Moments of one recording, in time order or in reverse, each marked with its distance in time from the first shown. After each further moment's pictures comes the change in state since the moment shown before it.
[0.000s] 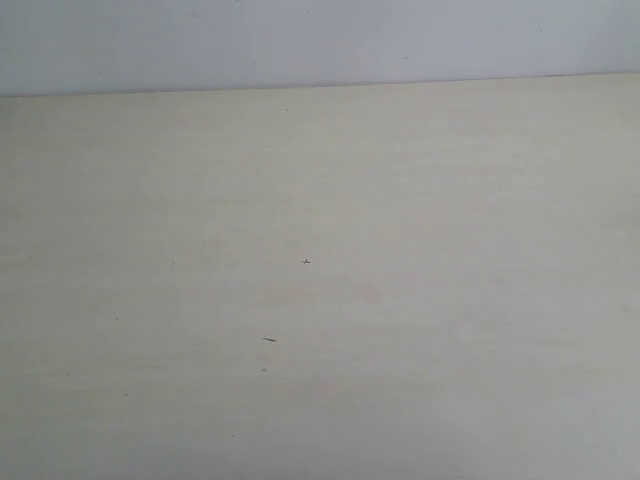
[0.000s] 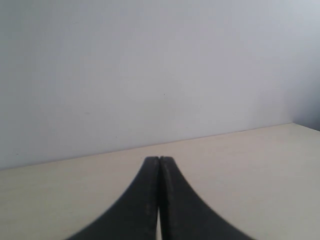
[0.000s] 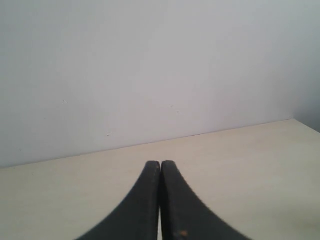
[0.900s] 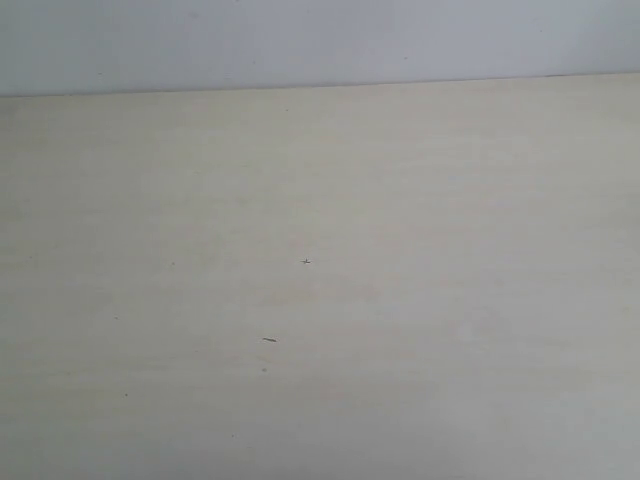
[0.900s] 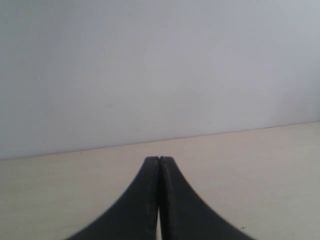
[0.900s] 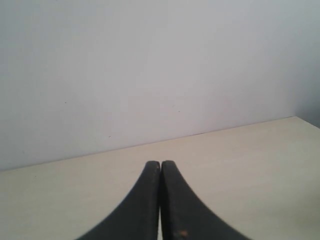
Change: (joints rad) left arm 0.239 0.000 0.000 0.000 -0.152 -0.013; right arm 0.000 0.000 0.000 0.019 0.000 0.000
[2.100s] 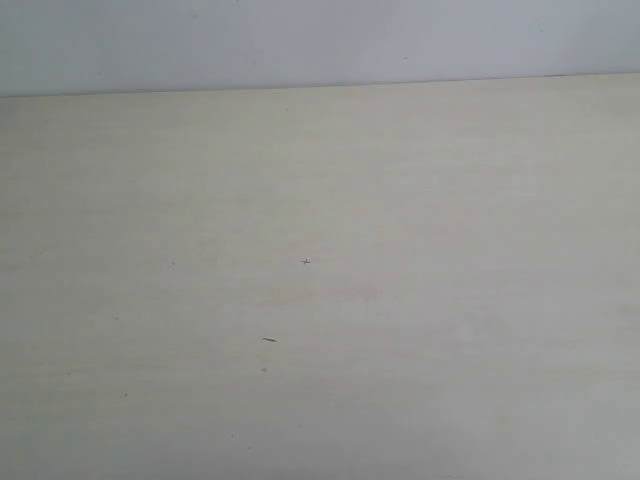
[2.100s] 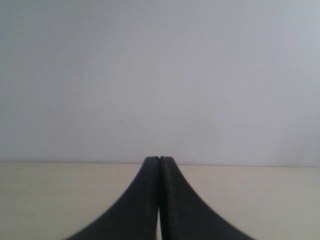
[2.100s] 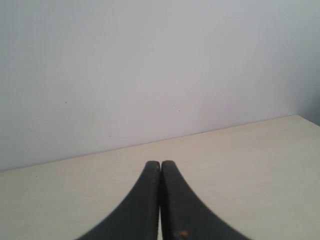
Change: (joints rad) left arm 0.000 0.000 0.000 -1.457 0.030 1.326; right arm 0.000 0.000 0.000 0.007 0.003 0.002
